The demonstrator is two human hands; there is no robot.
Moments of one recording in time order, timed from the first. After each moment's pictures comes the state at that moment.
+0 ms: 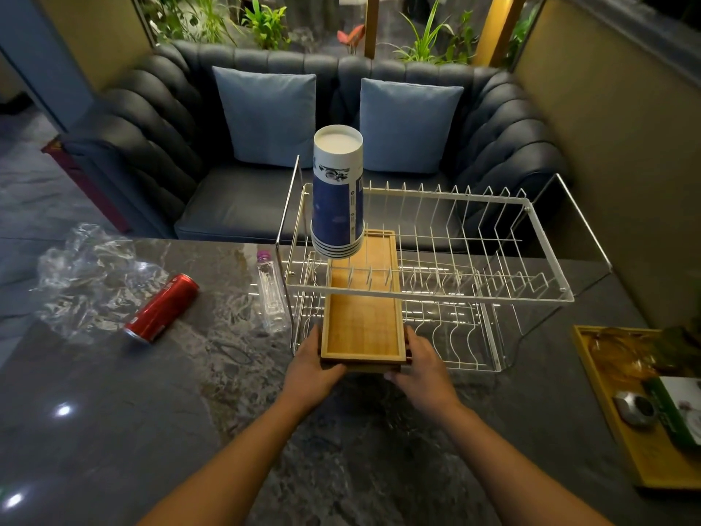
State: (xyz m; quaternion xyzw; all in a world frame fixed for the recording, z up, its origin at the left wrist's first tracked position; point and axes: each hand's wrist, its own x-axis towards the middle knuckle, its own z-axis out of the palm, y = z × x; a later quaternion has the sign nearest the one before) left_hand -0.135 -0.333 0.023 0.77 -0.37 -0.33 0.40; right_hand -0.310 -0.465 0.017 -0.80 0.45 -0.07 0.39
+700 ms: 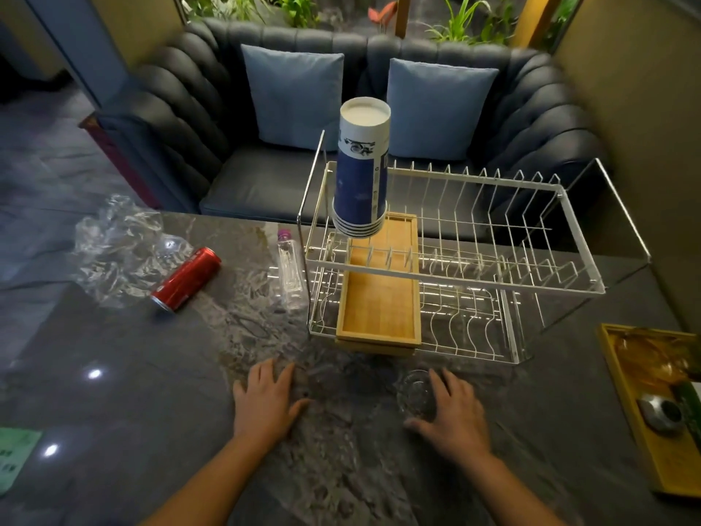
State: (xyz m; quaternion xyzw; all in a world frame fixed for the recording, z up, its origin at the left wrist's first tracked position) left_hand -0.121 -0.227 -0.042 0.91 -0.38 -0.17 -0.02; right_hand -0.378 -0.425 -0.033 -0.85 0.48 0.12 0.20
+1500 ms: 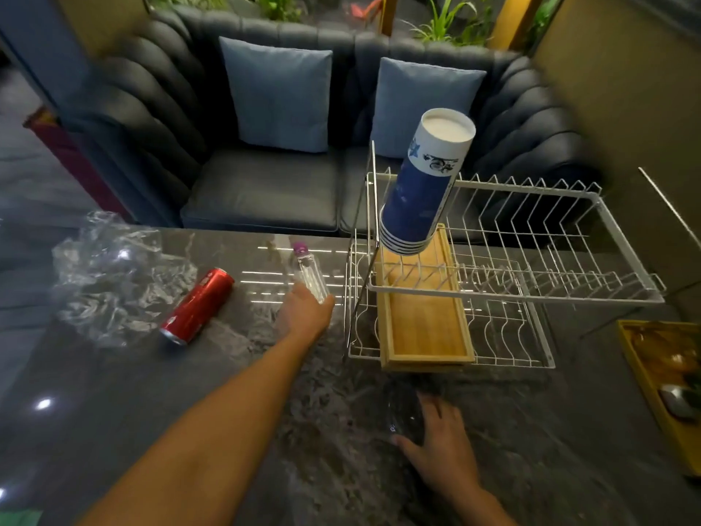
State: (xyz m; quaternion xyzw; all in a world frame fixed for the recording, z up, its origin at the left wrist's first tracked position) left_hand 0.015 -0.361 -0.010 0.90 -0.25 -0.25 0.26; right_hand -0.287 -0.341 -0.040 -0.81 0.53 0.06 0.24
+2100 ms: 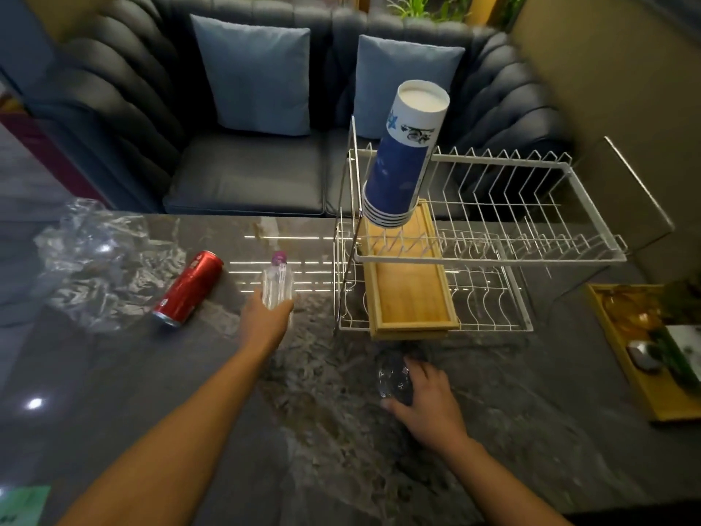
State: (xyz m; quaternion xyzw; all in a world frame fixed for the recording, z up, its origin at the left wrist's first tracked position) left_hand 0.023 -0.285 -0.007 0.85 -0.16 -0.31 0.39; right_hand -0.284 -0.338 -0.018 -0.81 0.52 0.05 0.28
